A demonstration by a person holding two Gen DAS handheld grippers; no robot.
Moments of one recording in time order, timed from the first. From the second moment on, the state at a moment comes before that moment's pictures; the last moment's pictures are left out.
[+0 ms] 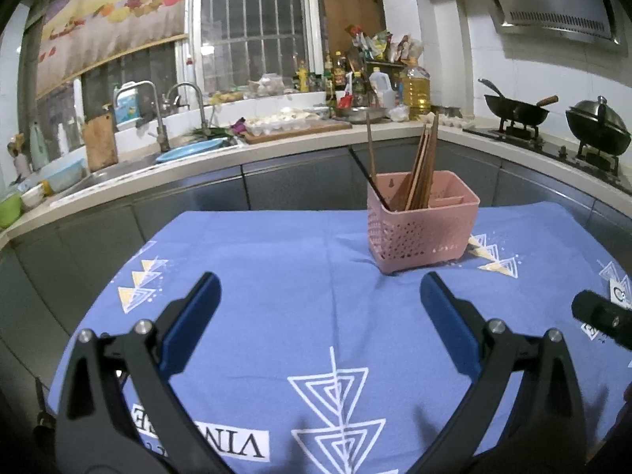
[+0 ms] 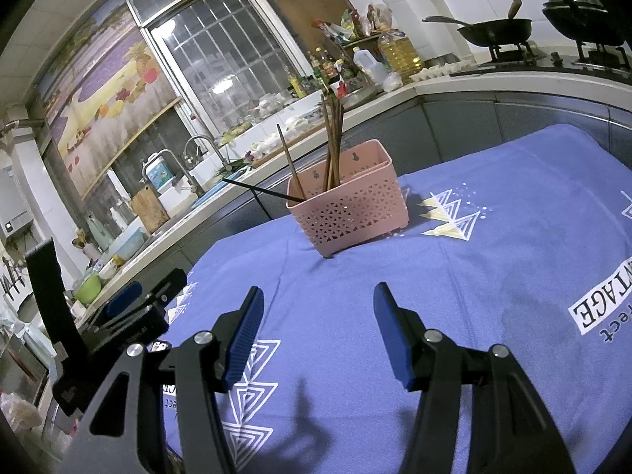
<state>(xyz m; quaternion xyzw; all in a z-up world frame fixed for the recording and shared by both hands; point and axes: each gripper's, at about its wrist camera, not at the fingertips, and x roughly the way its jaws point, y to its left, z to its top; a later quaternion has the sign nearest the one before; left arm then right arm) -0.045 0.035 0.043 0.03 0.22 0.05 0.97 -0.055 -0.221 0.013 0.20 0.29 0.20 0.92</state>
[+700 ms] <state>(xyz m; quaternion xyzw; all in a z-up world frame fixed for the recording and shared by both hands) -0.056 0.030 0.063 0.02 0.18 0.05 0.98 -0.068 -0.216 0.030 0.16 0.24 0.17 0.94</state>
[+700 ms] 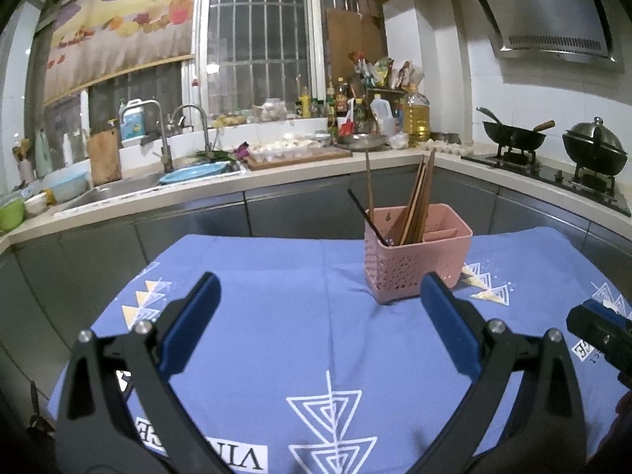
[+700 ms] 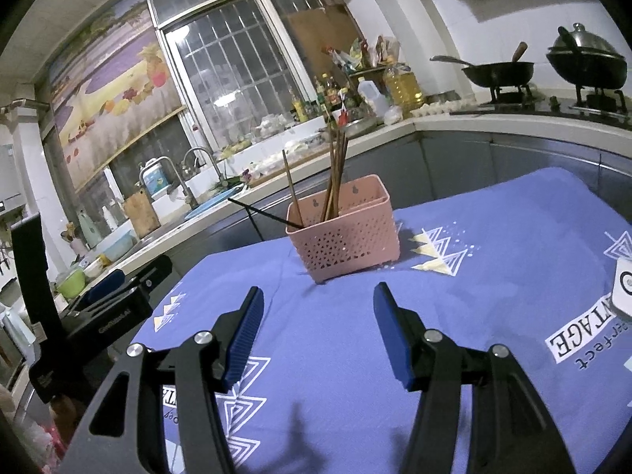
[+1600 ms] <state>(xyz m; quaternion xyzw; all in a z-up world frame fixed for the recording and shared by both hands) -0.057 0.032 0.065 0.02 0.18 0.08 0.98 -0.066 -0.221 0.031 0.16 0.24 0.17 0.94</state>
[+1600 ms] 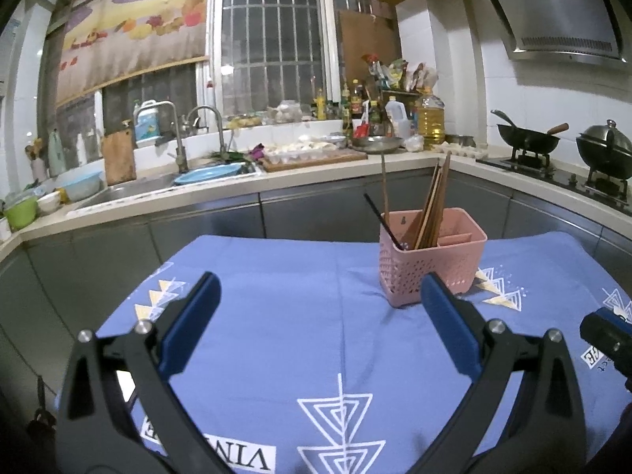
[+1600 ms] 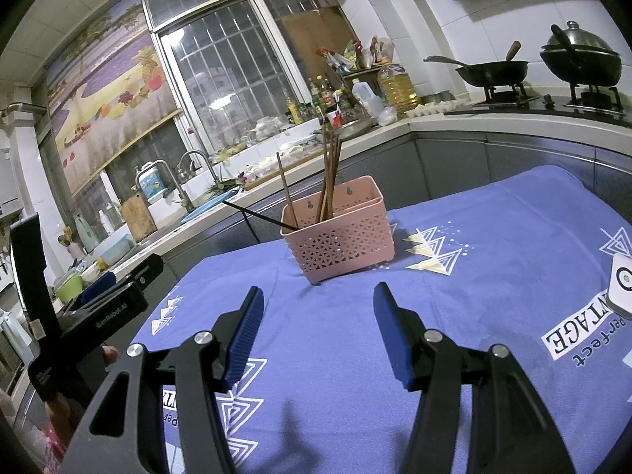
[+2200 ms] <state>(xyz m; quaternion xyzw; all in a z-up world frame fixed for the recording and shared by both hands) -0.062 0.030 0.068 0.02 0.15 0.08 0.99 -0.067 -0.220 0.031 0.16 0.24 0.17 0.94</state>
